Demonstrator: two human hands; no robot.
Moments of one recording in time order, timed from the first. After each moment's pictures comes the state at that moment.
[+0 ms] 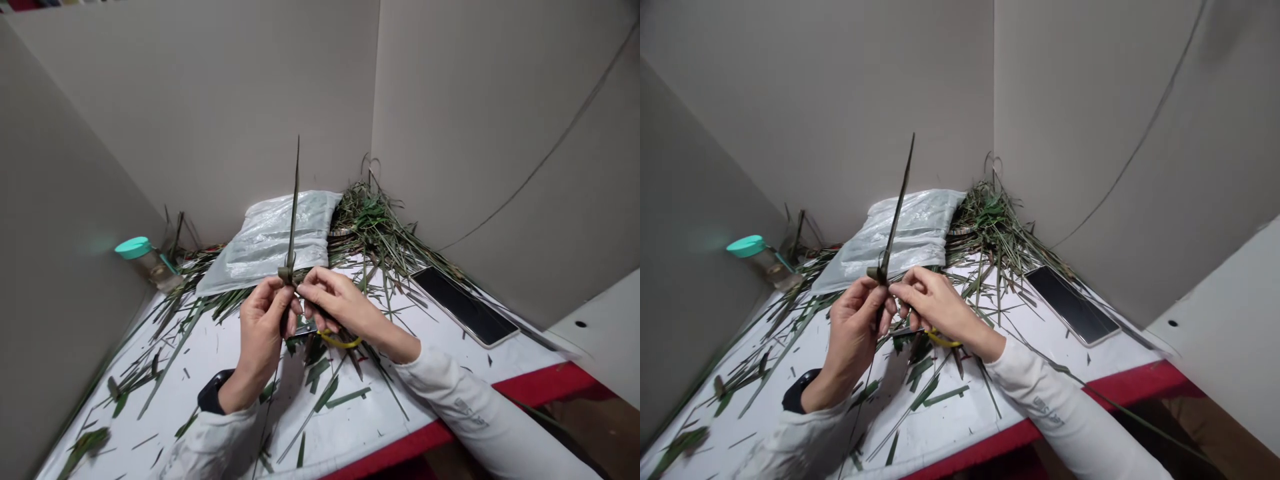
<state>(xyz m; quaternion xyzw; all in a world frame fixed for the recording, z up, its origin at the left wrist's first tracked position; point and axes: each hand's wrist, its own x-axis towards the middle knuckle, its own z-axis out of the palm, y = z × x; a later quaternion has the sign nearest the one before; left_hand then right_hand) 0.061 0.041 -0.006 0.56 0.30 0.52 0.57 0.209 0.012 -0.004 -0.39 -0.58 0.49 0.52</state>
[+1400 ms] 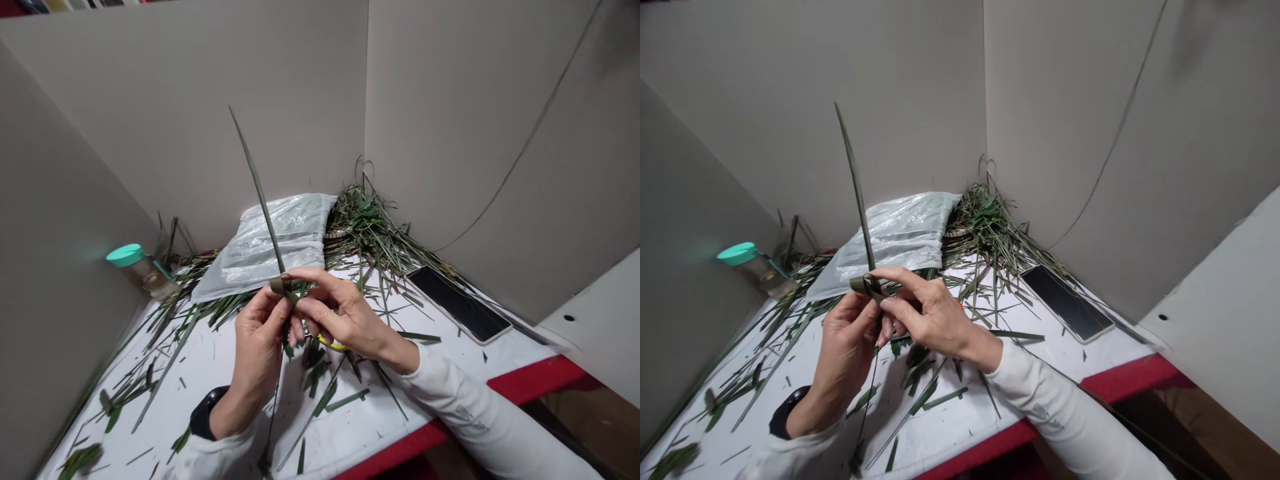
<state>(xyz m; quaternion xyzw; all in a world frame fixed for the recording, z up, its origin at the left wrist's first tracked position) 0.060 0.029 -0.003 0.53 0.25 0.52 0.62 0.203 -0.006 0.005 -0.29 -0.65 0.38 0.59</state>
